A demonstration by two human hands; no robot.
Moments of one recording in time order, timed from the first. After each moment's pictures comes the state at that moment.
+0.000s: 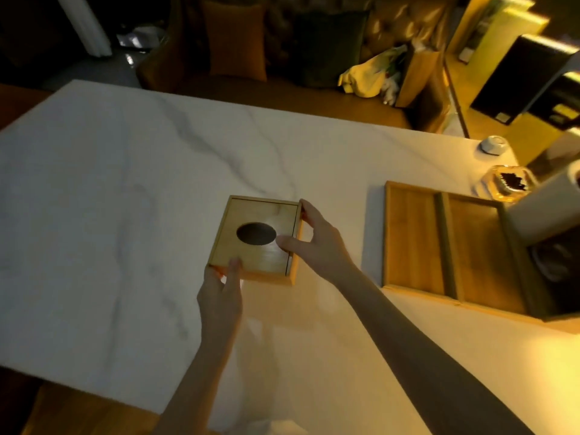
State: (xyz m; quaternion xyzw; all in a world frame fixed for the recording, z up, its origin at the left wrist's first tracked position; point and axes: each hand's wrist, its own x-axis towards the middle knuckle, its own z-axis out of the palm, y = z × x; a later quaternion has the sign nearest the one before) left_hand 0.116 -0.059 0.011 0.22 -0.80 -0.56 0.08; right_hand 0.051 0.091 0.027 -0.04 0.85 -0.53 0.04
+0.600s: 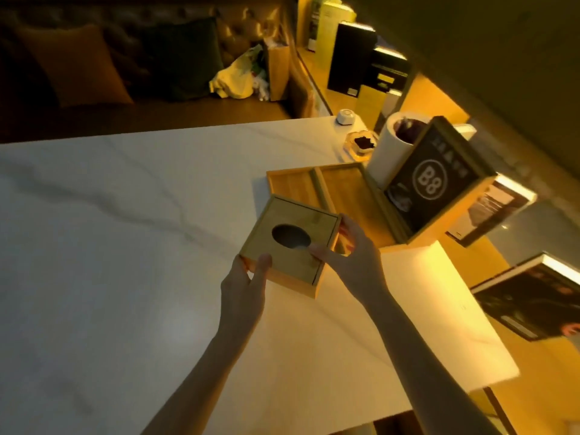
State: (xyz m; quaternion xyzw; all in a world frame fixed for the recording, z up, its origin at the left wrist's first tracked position) left_hand 0.126 0.090 0.022 -0.07 -0.81 -0.58 -0.08; right_hand 0.168 0.252 0.039 0.27 0.81 -0.50 -0.15
